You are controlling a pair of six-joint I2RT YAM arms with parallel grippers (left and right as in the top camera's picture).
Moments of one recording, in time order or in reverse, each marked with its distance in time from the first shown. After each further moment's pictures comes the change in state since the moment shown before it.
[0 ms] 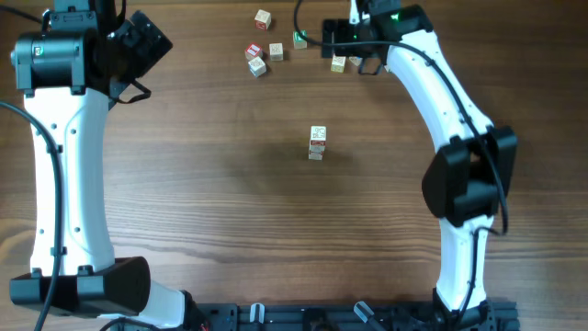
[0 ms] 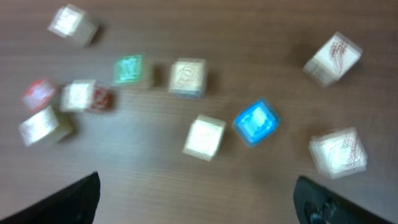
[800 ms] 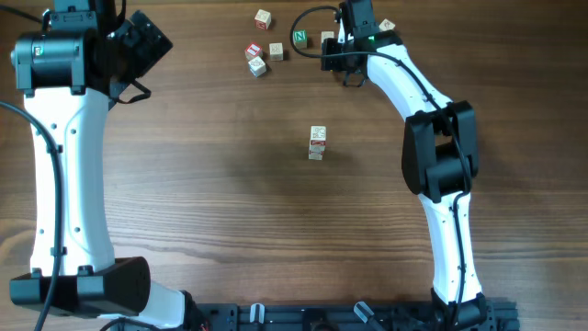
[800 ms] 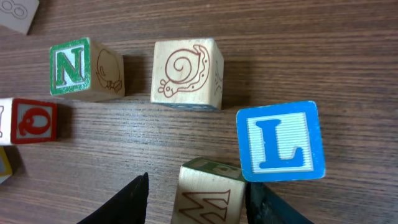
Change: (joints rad) left arm 0.000 0.000 0.000 -0.002 0.000 0.000; right arm 0.012 0.233 0.002 0.217 -0.083 0.113
